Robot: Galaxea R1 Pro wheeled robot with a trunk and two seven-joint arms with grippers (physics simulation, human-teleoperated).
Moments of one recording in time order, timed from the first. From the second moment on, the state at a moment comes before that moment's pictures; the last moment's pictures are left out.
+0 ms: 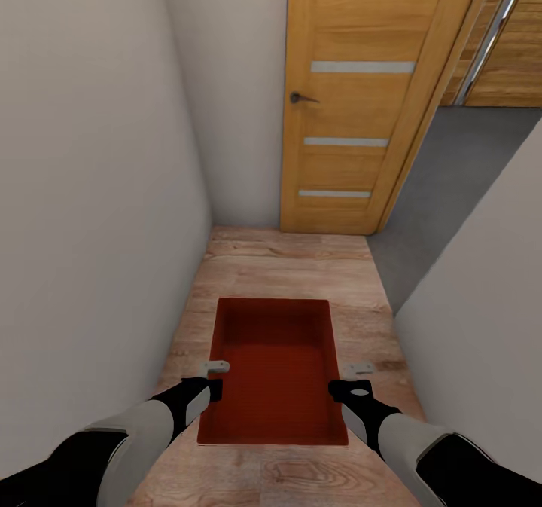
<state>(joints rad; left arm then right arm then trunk) -0.89 -0.12 0.00 -0.02 0.05 0.18 0.19 -0.84 0.08 0.50 0.00 -0.45 -0.05 -0.26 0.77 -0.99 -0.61</state>
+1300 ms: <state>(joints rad) -0.89 -0.12 0.00 -0.02 0.05 0.18 0.19 -0.84 0.08 0.50 0.00 -0.45 -0.05 -0.26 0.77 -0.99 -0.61</state>
